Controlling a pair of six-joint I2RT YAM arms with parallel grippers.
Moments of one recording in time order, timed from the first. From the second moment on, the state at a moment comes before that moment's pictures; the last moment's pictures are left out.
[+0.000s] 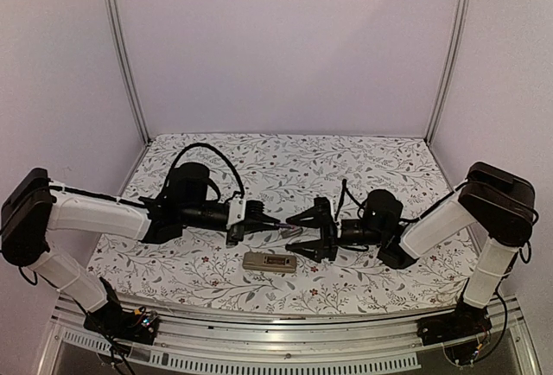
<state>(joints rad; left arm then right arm) -0.84 1.49 0.64 0.55 0.66 0.69 0.89 1.80 0.58 1.24 -0.68 -0.08</state>
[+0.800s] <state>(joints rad) -0.81 1.62 0.71 0.14 0.48 0.60 0.91 1.89 0.65 0.71 -0.46 -0.28</state>
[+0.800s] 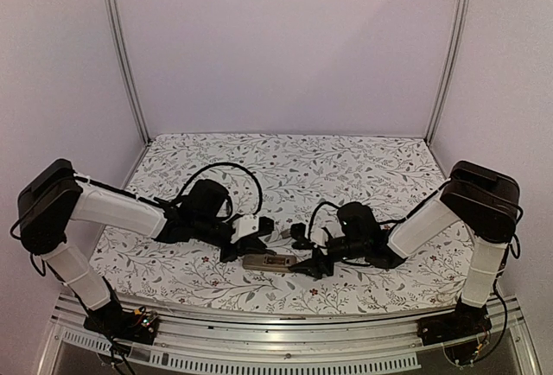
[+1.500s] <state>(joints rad) -0.82 1.67 0.66 0.28 0.52 0.65 0.92 1.93 0.67 0.64 -0.51 -0.32</state>
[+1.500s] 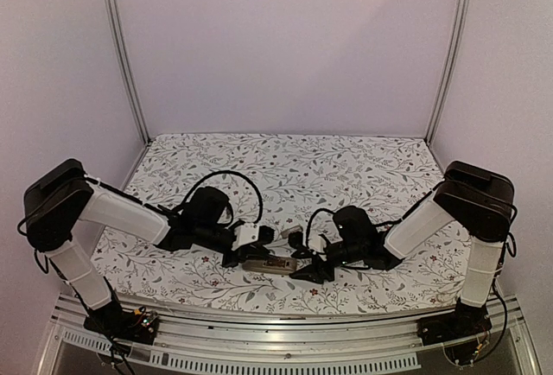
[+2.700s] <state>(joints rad) -0.86 1.77 0.59 0.52 0.47 0.54 0.91 1.93 0.67 0.64 -0.53 -0.33</state>
